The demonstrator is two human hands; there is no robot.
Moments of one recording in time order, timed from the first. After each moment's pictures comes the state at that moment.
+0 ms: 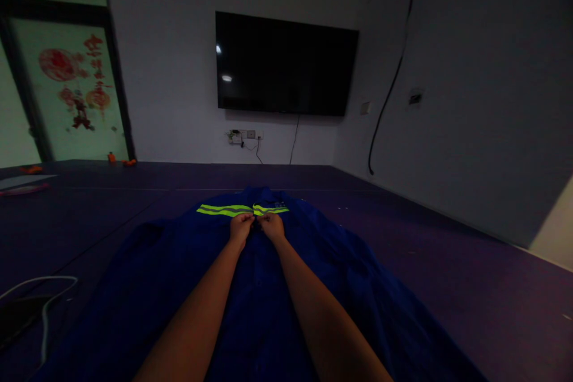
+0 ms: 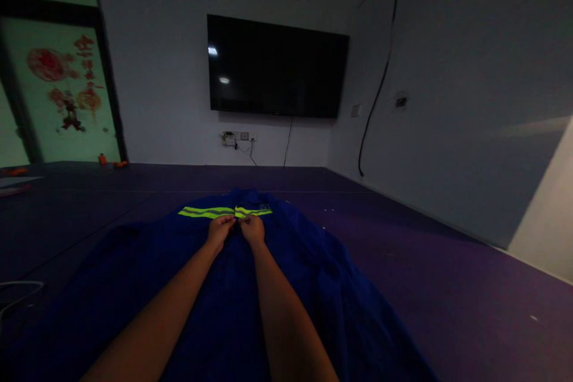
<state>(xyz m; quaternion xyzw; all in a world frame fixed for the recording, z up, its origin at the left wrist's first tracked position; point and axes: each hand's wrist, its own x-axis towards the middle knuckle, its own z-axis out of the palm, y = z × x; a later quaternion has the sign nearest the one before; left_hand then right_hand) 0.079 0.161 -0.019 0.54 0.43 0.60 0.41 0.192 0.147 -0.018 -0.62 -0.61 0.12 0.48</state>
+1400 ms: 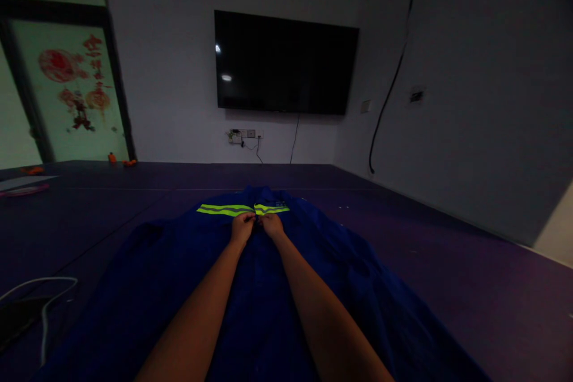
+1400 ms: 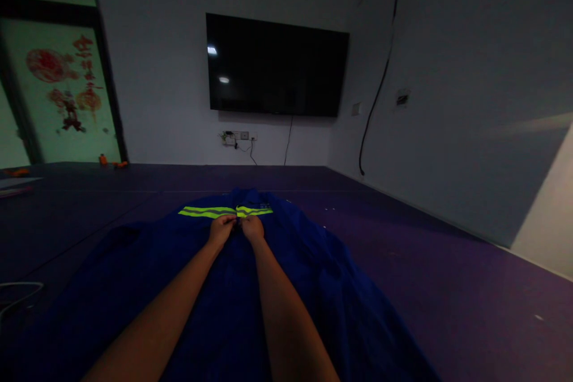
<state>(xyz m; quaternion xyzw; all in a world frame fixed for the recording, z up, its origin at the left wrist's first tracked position) 0.079 0.169 -0.025 0.59 0.42 0.60 0.34 0.192 0.155 -0.016 -0.66 -0.62 0.16 0.40</state>
